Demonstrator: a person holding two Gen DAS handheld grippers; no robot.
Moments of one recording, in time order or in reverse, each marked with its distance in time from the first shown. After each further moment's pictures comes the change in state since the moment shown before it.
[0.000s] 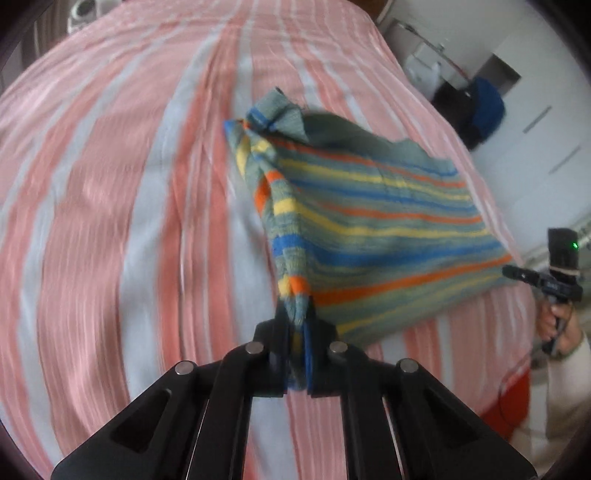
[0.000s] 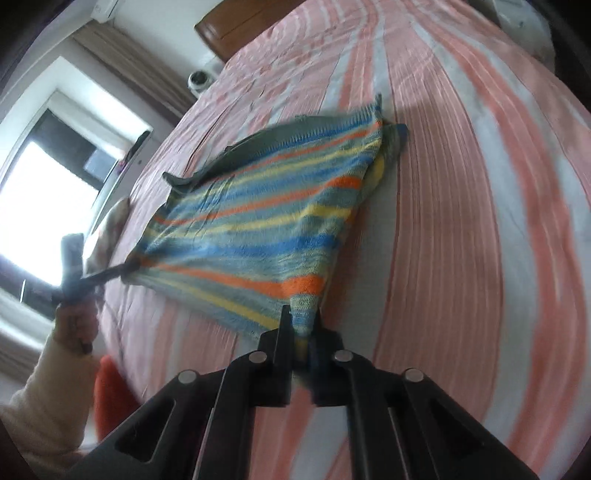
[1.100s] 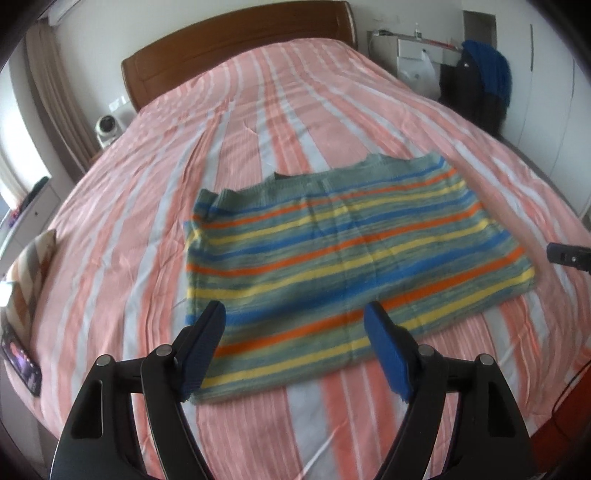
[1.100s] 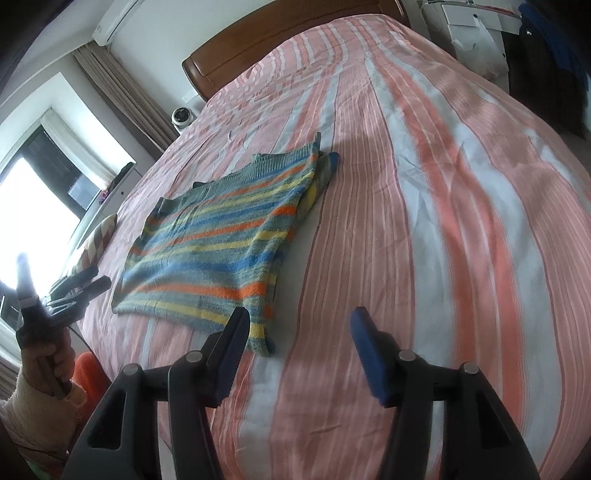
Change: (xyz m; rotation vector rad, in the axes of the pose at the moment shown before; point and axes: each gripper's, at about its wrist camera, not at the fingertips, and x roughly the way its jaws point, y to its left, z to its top) left arm 0.003 -0.168 -0.045 0.259 -0.266 0.434; right arm -0.047 -0.014 -0.091 0.051 -0.242 -0.120
